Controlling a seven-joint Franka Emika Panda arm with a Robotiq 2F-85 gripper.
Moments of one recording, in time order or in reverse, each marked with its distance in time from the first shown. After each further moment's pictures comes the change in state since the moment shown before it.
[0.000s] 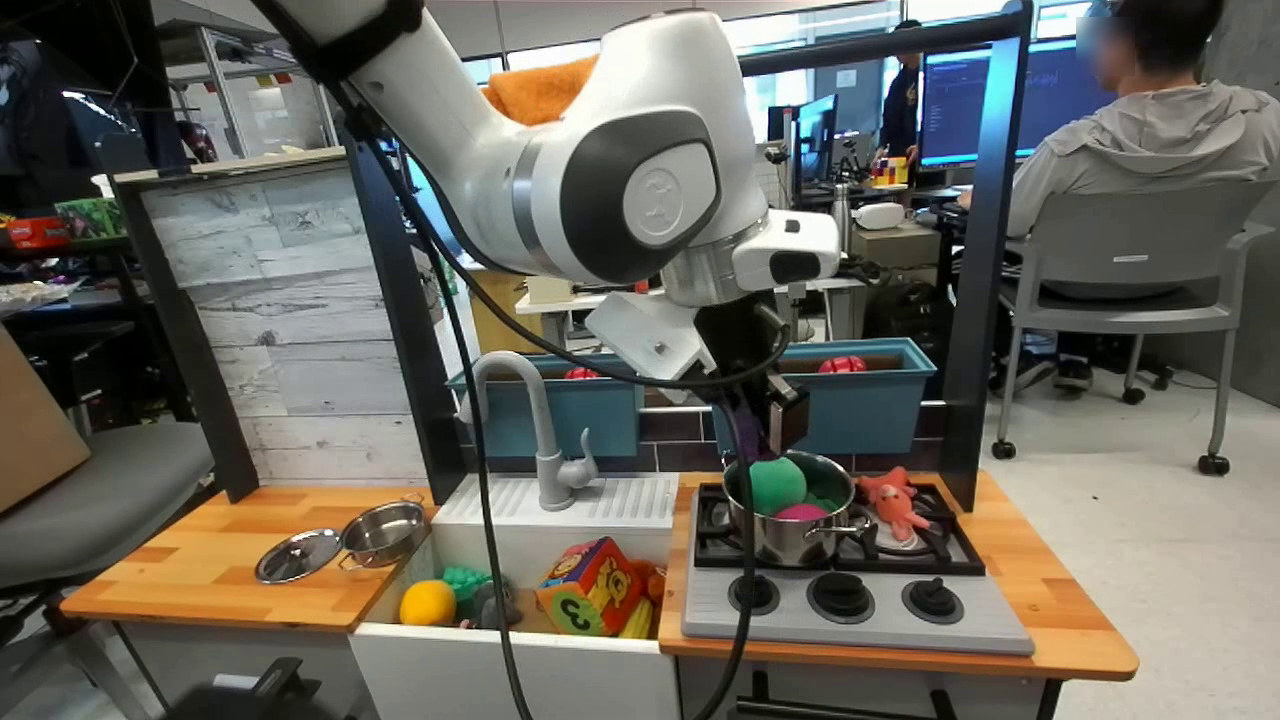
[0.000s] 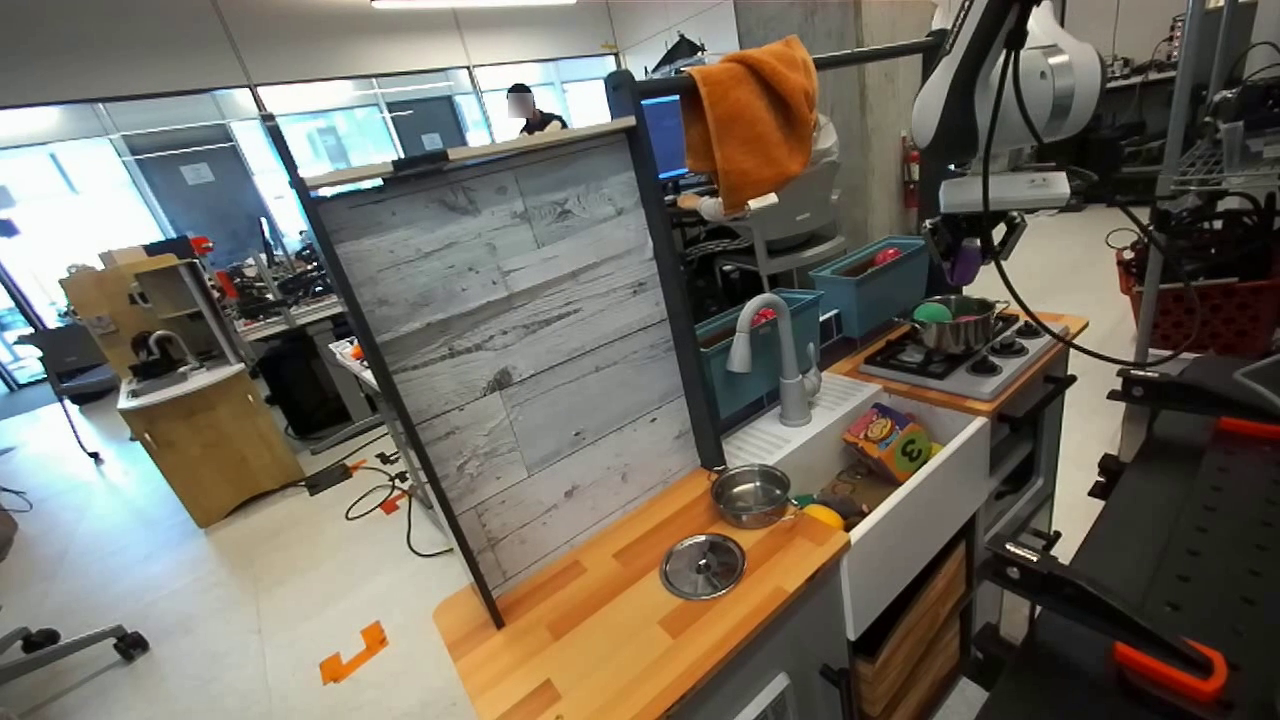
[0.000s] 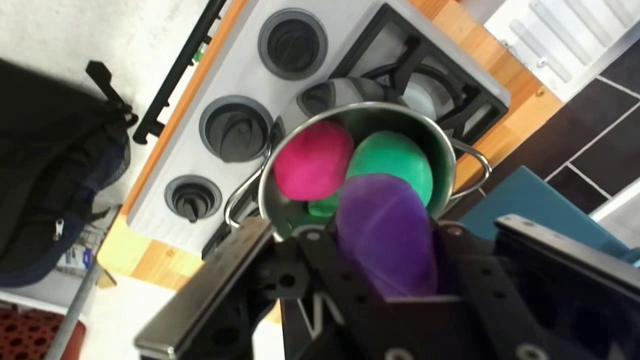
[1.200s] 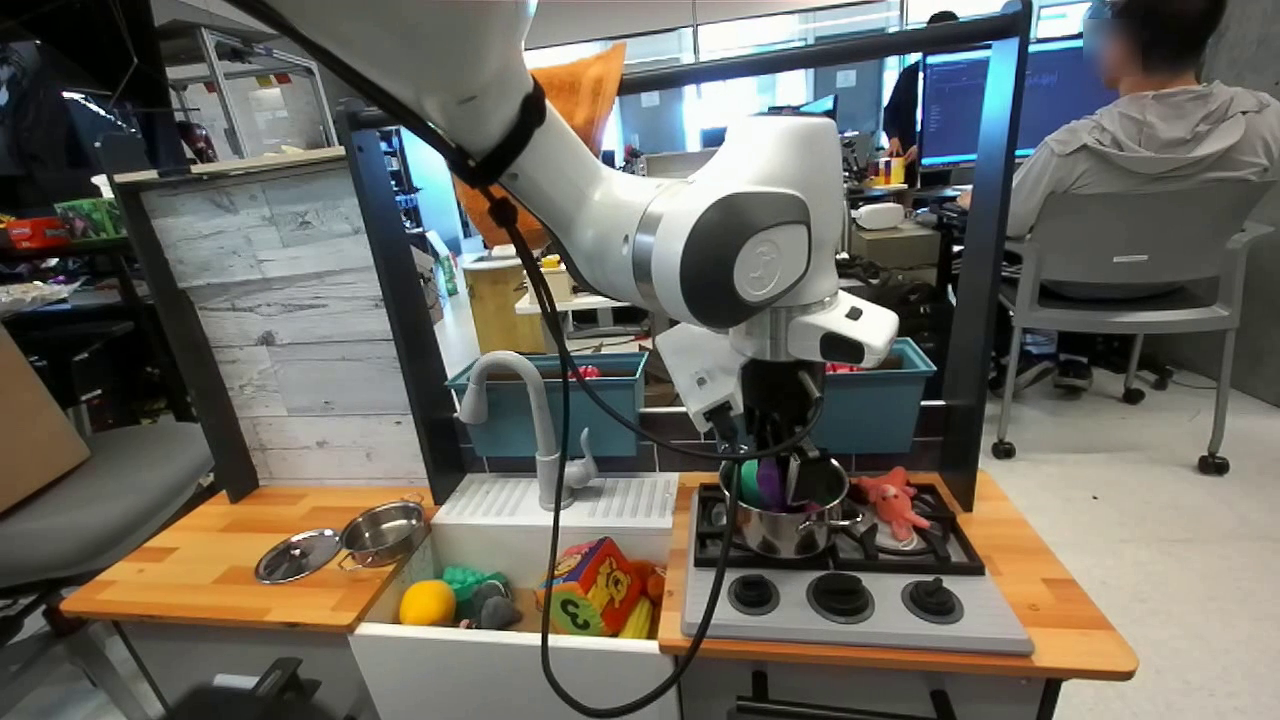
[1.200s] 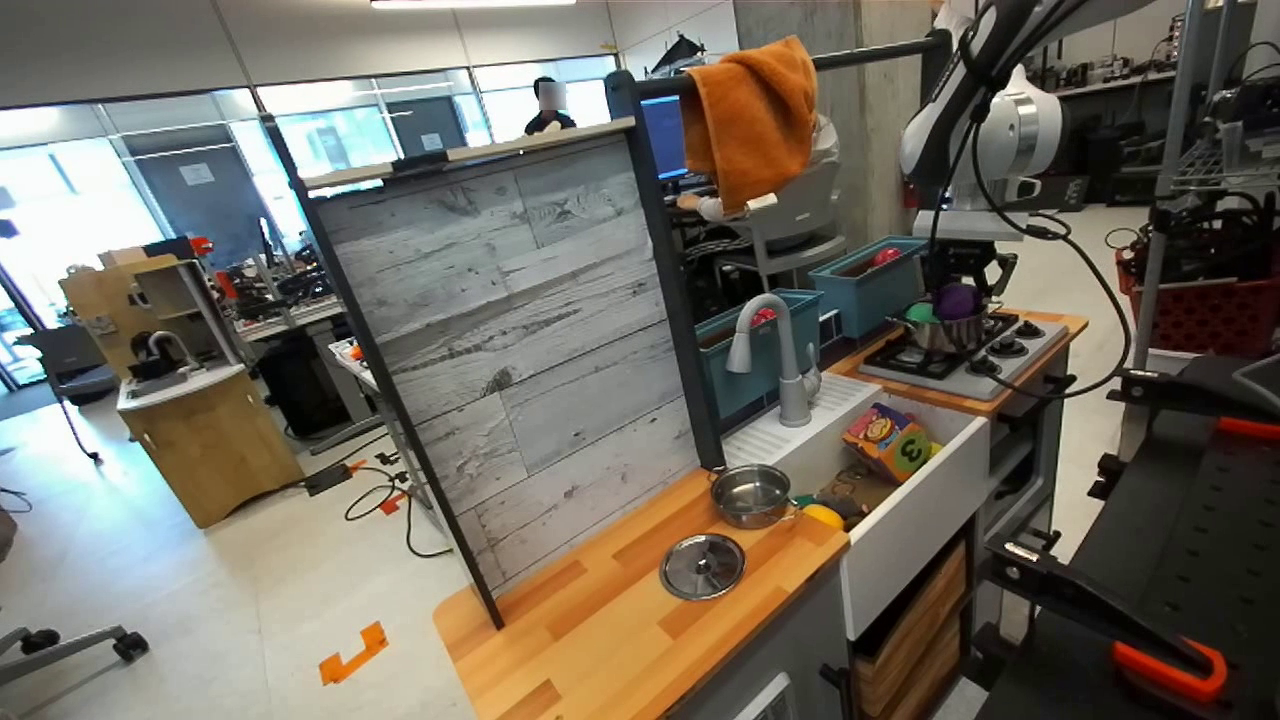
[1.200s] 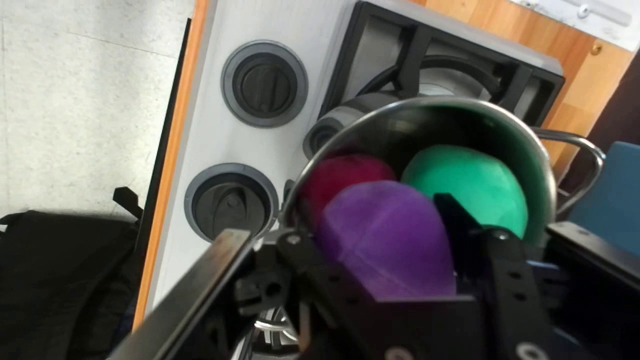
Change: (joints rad) arm -0.074 0.308 0.000 0.478 0.098 -0.357 0.218
